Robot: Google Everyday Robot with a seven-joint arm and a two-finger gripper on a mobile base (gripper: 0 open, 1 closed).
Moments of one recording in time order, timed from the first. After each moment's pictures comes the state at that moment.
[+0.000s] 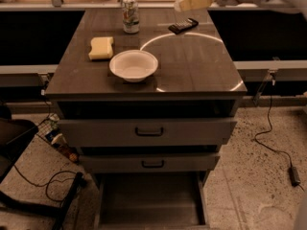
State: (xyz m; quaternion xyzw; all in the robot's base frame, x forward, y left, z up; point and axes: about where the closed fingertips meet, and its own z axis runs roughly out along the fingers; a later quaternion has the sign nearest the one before) arm 0.777 -0.146 1.045 -0.38 0.69 0.09 0.62
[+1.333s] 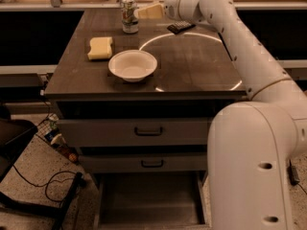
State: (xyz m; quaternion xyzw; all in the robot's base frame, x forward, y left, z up) arm 0.904 -0.028 0.963 -0.33 0.67 0.19 0.63
